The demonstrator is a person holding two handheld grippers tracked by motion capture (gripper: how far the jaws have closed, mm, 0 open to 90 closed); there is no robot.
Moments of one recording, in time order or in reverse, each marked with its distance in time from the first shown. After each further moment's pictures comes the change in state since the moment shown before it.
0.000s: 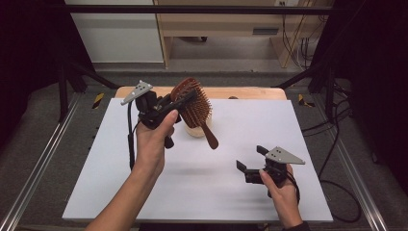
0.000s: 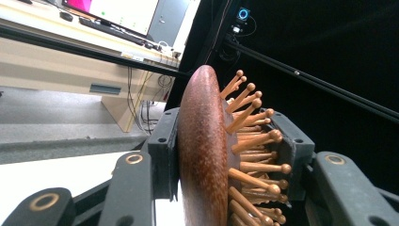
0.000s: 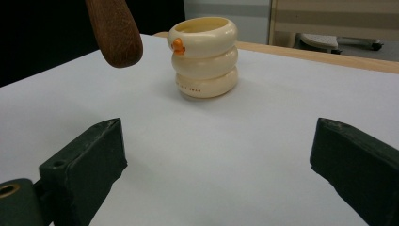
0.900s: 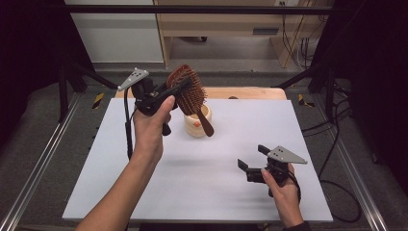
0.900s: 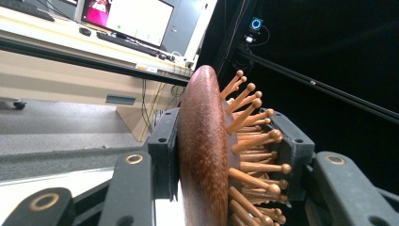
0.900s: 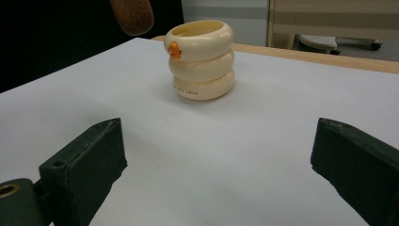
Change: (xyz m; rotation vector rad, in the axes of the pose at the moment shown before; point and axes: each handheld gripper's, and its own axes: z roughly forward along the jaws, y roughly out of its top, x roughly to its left) left arm 0.013 0.023 0.010 -0.032 0.050 0.017; right arm -0.004 0.000 -0.001 -0.011 0.000 0.016
